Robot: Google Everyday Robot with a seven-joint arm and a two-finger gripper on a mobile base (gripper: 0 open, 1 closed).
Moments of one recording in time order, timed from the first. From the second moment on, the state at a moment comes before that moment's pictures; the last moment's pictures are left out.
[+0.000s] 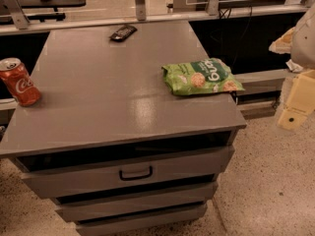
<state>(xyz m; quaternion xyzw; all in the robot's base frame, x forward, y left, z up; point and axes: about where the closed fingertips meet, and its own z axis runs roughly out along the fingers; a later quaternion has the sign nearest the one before) 0.438 -0.217 0.977 -0.60 0.78 -0.03 0.16</state>
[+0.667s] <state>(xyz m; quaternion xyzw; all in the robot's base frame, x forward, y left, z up) 0.464 -0.211 0.969 -0.60 0.78 -0.04 0.18</state>
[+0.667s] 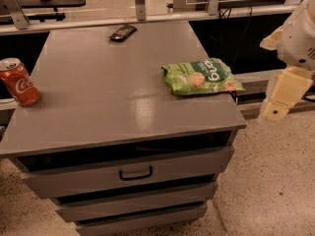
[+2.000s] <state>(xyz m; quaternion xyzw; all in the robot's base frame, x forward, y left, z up) 0.662 -0.163 0.901 -0.62 0.73 0.00 0.29</state>
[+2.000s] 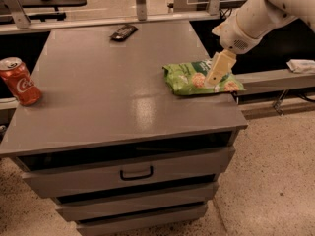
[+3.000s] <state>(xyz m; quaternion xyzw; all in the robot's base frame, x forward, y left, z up) 0.687 -0.138 0.848 -0.61 0.74 0.10 0.26</state>
